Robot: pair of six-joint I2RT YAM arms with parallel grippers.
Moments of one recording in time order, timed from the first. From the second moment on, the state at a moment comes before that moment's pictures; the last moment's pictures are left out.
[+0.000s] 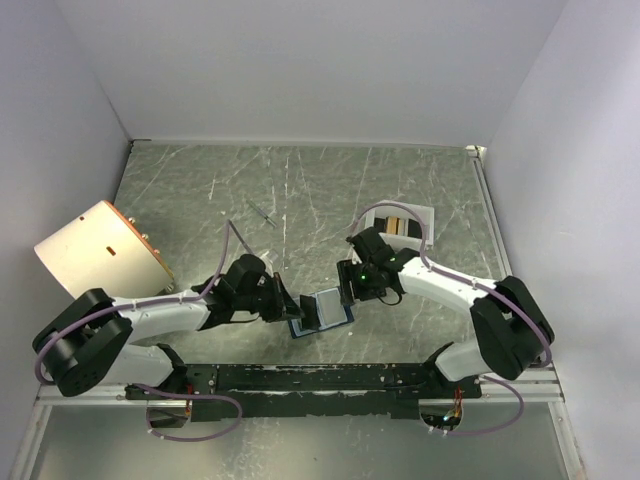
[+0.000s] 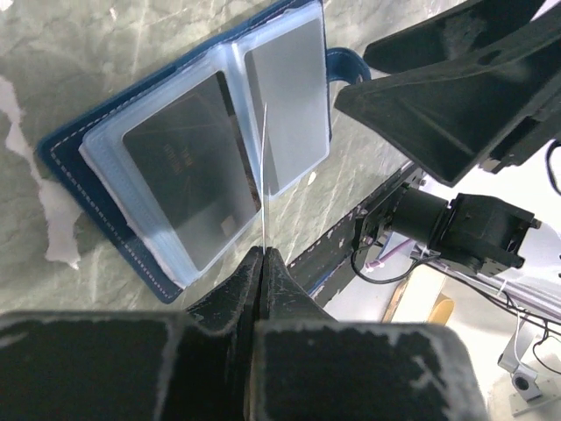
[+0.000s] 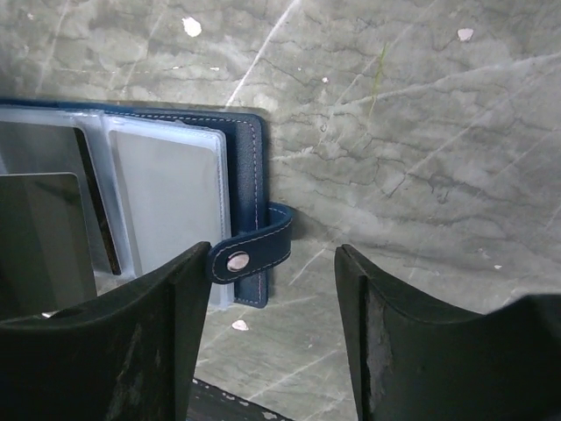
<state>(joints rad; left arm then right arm) -0.81 1.30 0.42 0.20 0.34 -1.11 0.64 1.40 0.74 -0.45 -0.10 0.40</state>
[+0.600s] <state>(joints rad) -0.81 1.35 0.45 0.21 0.34 -1.11 0.65 1.37 0.67 -0.42 -0.10 0.44</state>
